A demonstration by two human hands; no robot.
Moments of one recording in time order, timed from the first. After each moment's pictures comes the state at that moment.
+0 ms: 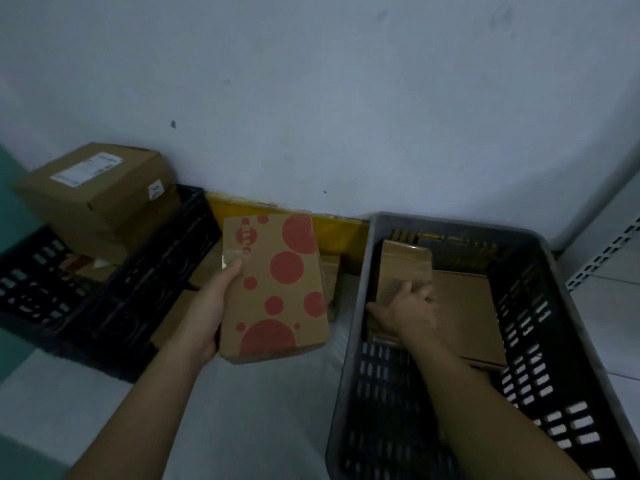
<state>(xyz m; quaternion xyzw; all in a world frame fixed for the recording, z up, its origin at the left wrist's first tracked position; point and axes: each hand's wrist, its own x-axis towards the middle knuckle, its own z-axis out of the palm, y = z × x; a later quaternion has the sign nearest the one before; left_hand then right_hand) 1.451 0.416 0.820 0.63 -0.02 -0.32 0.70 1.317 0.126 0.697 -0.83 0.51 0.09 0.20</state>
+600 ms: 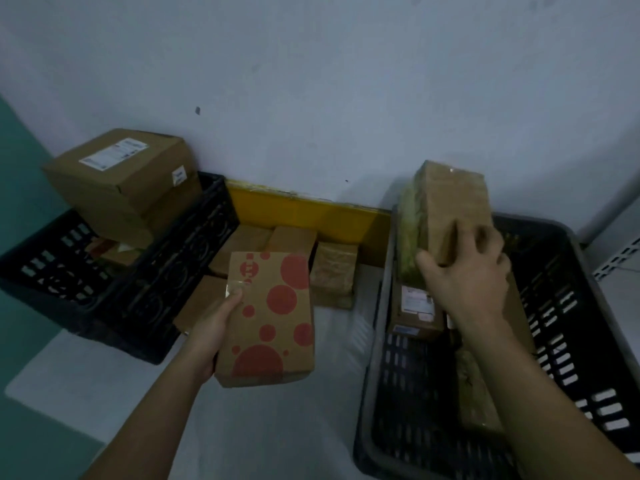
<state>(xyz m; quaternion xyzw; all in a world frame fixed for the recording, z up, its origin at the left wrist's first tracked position) 1.466 0.483 0.752 0.70 0.01 -0.31 0.64 1.274 0.152 0.793 -0.84 0.46 -0.22 0.18</state>
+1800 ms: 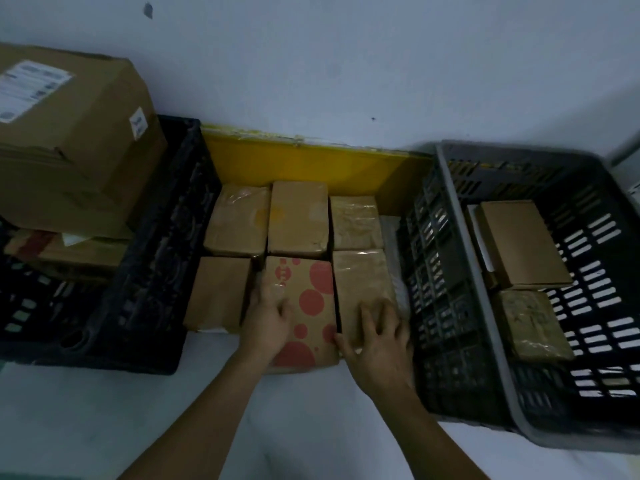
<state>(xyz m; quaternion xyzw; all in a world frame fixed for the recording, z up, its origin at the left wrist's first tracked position) 1.568 0.489 0.586 0.85 -0.27 -0.26 0.36 1.359 0.390 0.596 -0.85 0.50 0.09 0.15</state>
